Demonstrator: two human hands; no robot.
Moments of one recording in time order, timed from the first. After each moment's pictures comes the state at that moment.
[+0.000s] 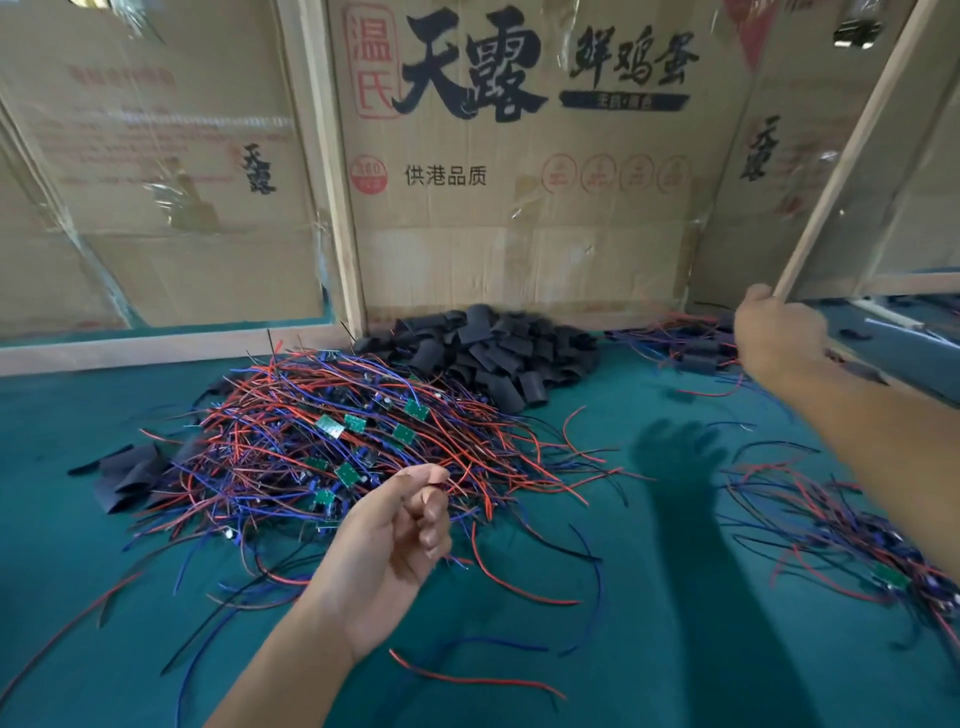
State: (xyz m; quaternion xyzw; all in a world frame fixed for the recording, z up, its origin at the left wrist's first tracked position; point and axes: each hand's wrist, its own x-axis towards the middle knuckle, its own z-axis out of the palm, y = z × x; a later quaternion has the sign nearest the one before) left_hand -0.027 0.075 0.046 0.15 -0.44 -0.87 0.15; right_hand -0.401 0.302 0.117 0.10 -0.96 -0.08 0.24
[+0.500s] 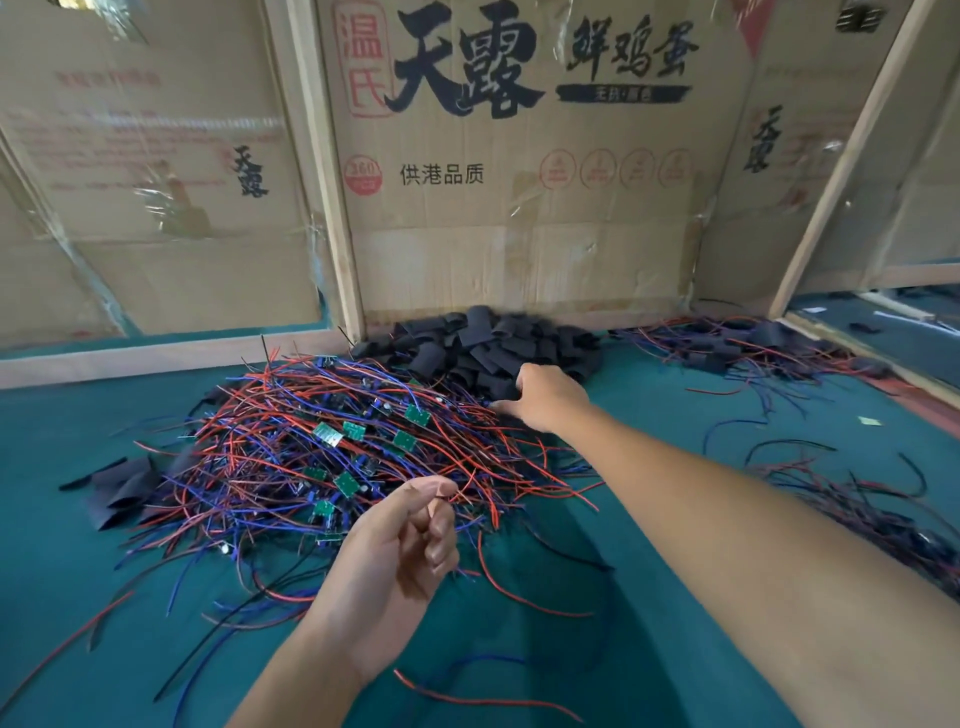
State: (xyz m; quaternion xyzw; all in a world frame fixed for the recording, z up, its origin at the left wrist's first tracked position) left_hand -0.033 0.073 0.036 0.14 -0.43 -0.88 0.14; right_hand -0.309 0.115 0.039 0.30 -0.94 0.14 -0.01
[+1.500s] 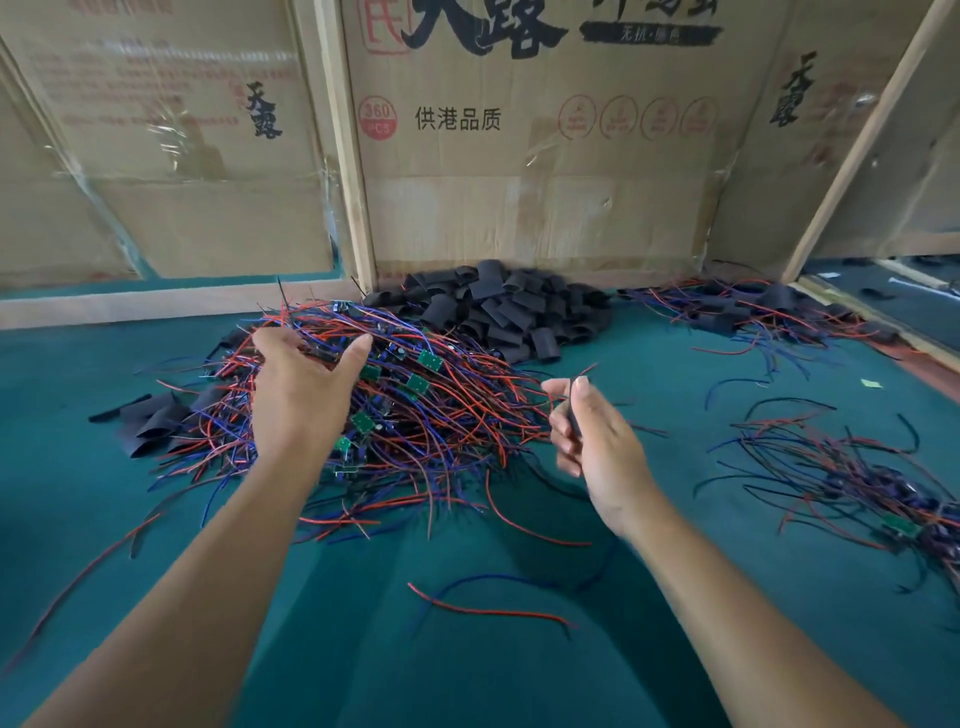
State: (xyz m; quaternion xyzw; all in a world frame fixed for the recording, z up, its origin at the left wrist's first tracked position) left_hand -0.046 -0.025 0.055 0.40 -0.75 -0.35 0.39; right_hand -0.172 0.210 0.009 0.23 -0.60 0.74 -0.17
